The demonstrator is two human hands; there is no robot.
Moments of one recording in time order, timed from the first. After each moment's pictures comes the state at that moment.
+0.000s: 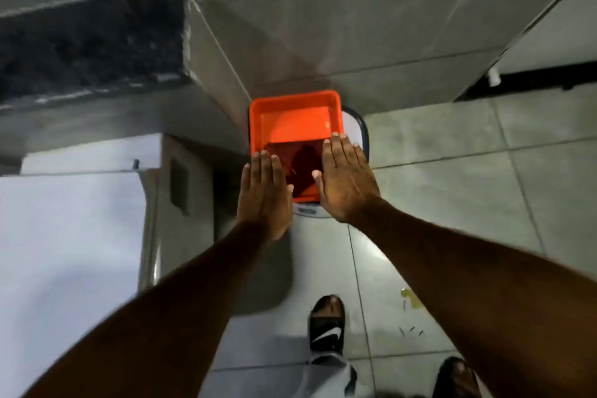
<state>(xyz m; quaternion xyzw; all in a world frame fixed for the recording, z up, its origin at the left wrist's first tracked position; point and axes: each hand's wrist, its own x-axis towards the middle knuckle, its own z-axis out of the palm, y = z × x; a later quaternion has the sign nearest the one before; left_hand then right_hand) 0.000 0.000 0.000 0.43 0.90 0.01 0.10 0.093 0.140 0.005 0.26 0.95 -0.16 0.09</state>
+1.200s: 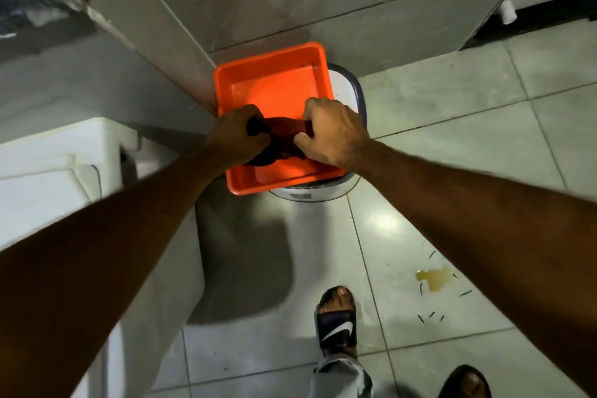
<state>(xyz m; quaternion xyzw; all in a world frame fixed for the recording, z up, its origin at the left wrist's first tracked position) -0.098 0.053 -0.064 0.39 0.86 0.17 0.26 0.053 0.183 -0.064 0.29 0.92 -0.28 0.00</state>
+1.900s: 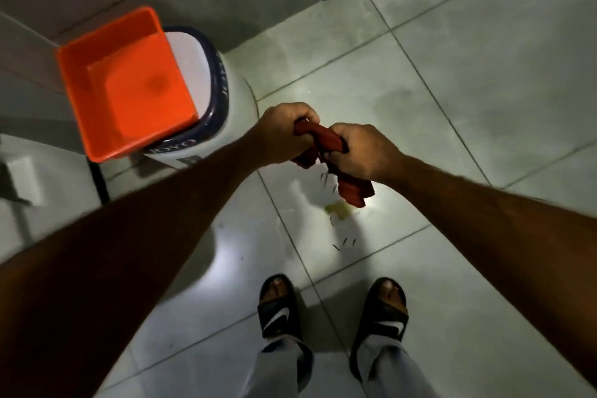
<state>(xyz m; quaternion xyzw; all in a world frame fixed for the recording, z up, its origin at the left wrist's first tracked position) 0.257 0.148 -0.062 0.54 0.72 0.17 0.41 0.434 0.207 -0.079 0.42 0.79 -0.44 0.07</state>
